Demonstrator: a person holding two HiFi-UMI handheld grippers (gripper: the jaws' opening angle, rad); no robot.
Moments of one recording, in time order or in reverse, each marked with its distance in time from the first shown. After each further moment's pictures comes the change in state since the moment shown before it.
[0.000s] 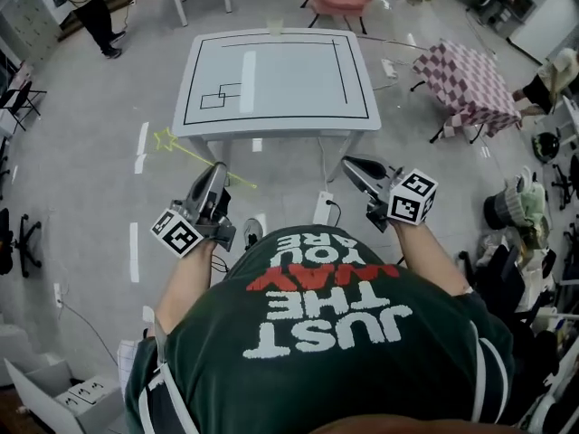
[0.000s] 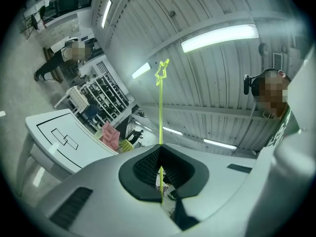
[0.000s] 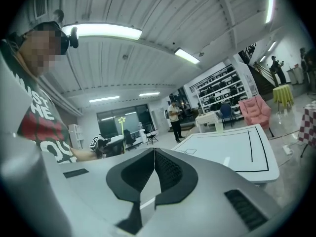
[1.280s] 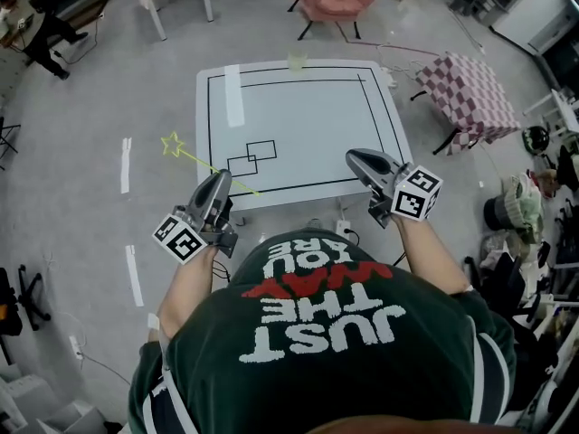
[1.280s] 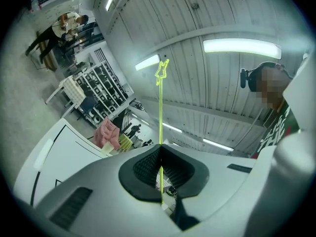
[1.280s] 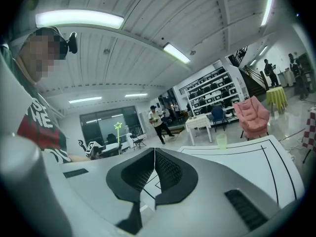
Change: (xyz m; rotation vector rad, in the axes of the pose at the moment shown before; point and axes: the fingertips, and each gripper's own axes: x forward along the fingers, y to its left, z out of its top) left arm 0.127 0.246 0.147 -0.048 0.106 -0.084; right arm 0.254 -0.139 0.108 0.026 -0.027 -0.132
